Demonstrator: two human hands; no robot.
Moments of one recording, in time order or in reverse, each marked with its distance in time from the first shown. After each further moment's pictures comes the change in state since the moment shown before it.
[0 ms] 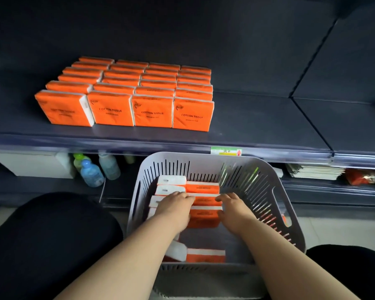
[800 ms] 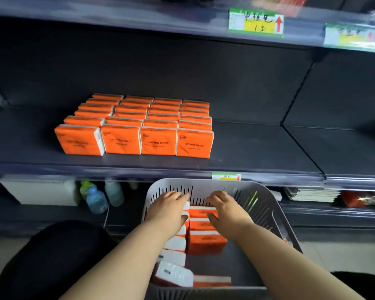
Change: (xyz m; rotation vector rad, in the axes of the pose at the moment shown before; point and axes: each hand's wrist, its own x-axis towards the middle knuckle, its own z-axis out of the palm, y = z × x) left_hand -0.007 -0.034 -0.051 -0.024 0.261 0.004; right_hand -0.010 -0.055 -0.049 -0.114 0.193 -0.306
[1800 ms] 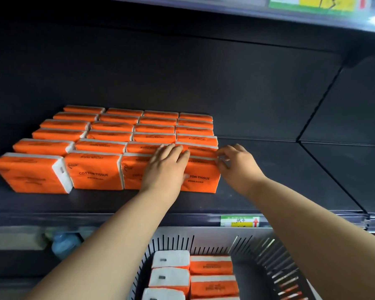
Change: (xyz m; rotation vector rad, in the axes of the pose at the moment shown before) left_hand 0.165 -0.038 -0.068 0.180 0.392 0.019; right_hand 0.171 0.019 -0.103 0.171 0.387 0.033
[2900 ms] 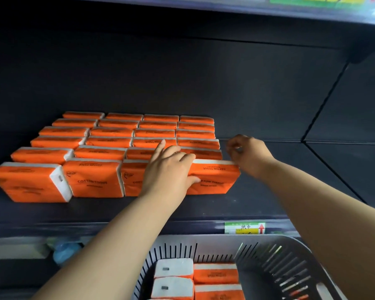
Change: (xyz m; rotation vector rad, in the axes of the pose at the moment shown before) left_hand 0.002 0.009 -0.030 -0.050 0.066 0.039; right_hand 0.043 0.021 -0.017 0.020 -0.009 0.118
